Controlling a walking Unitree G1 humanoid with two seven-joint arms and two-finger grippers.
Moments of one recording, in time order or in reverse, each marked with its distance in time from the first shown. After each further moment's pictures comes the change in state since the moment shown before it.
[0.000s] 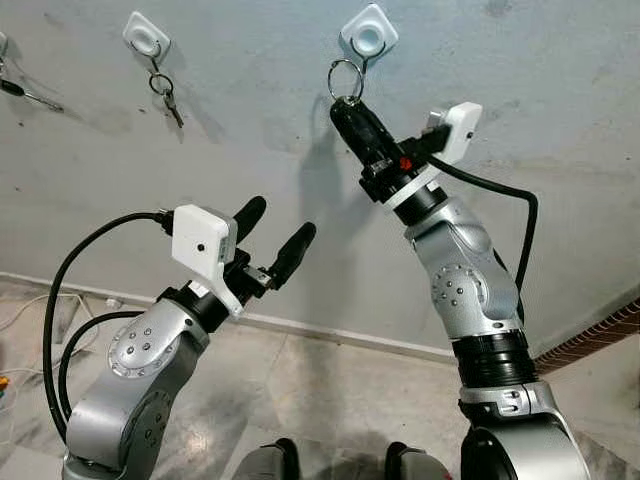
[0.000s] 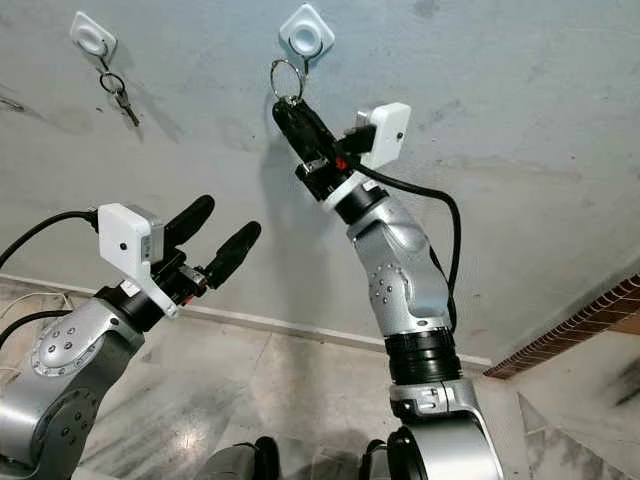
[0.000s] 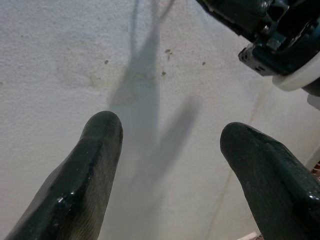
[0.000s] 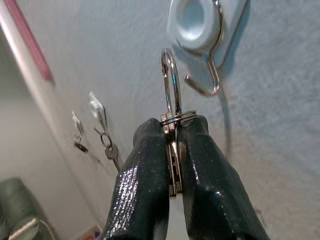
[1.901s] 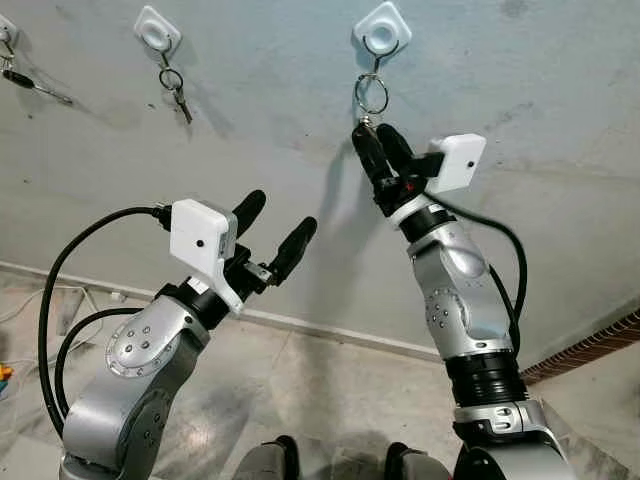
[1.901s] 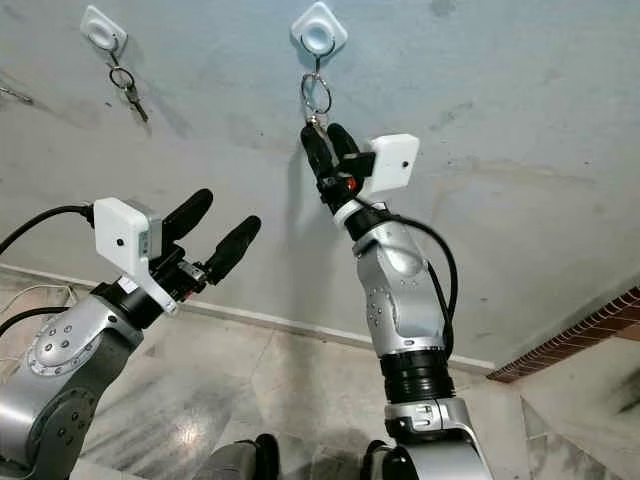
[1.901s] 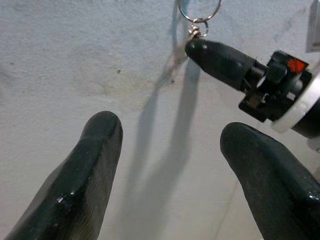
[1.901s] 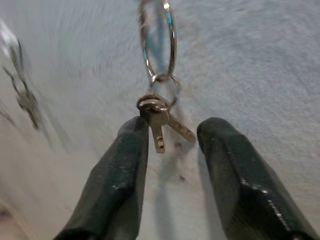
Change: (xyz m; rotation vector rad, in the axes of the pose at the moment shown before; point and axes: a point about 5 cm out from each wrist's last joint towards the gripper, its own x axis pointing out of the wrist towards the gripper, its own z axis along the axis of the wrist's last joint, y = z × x) left arm 0.002 -0.002 0.008 0.017 -0.019 0.003; right arm -0.029 -0.020 -0.019 -0.321 0.072 -0.303
